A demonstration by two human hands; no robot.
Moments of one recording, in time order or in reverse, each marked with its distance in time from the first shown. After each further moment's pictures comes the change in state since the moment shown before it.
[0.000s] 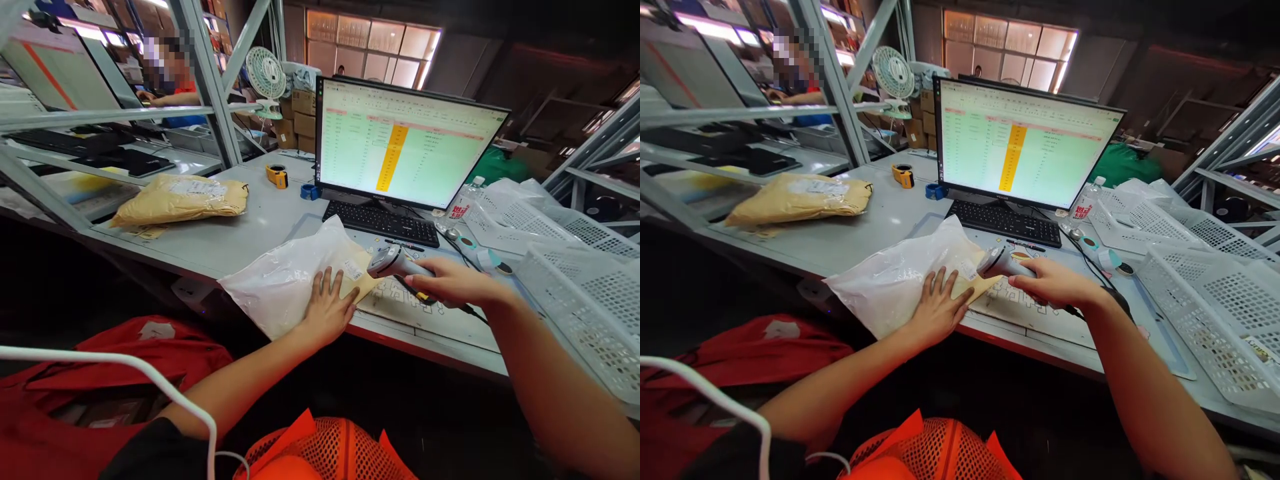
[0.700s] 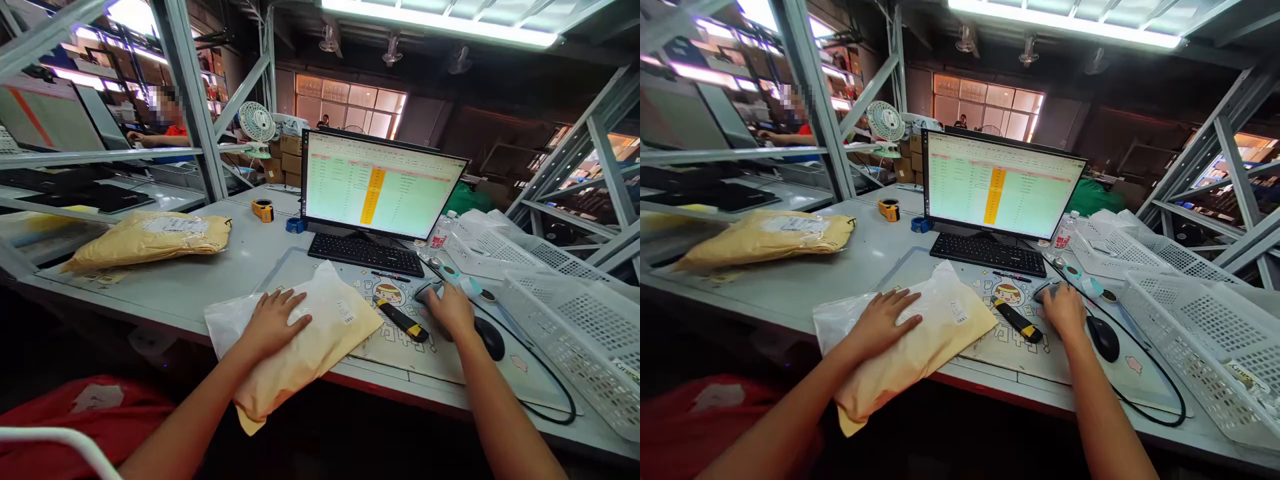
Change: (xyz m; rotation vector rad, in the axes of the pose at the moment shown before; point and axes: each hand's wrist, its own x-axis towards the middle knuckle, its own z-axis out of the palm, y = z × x) left_hand 0.028 -0.108 -0.028 -0.146 -0.196 -0.265; right_hand 0.083 0.153 -0.009 -0.489 0.977 0.442
